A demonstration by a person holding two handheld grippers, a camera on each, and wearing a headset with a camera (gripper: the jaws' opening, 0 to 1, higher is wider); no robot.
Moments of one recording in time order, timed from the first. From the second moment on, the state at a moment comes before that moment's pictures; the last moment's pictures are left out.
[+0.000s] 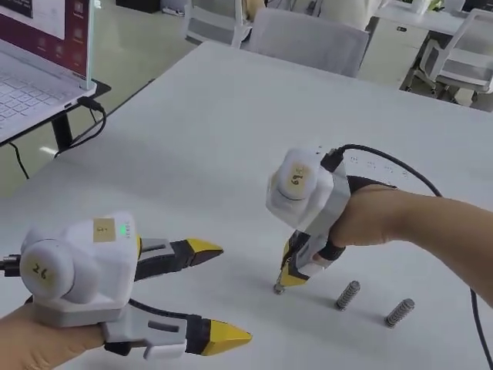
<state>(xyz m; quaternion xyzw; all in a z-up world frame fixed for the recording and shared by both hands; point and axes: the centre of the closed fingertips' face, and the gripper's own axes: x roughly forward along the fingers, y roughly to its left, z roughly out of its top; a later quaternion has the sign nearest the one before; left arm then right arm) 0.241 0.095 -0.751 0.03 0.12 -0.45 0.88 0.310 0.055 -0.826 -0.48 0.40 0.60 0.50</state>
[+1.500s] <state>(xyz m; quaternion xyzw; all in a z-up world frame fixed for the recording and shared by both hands) 0.243 0.095 -0.751 0.03 0.12 -0.45 0.88 0.312 0.048 -0.840 -0.45 0.41 0.60 0.52</state>
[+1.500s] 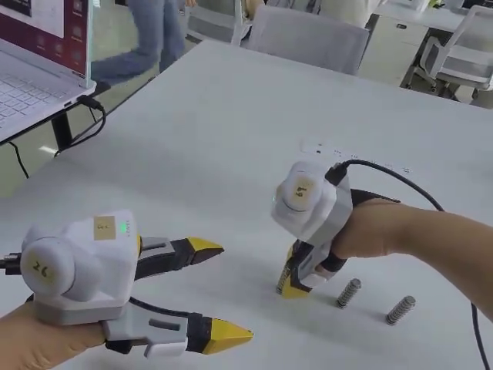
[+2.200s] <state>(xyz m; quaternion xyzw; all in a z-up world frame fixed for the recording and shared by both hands) 0.245 0.093 -0.751 0.03 0.12 -0.46 0.88 0.316 0.033 -0.833 -0.42 0.41 0.59 0.56</state>
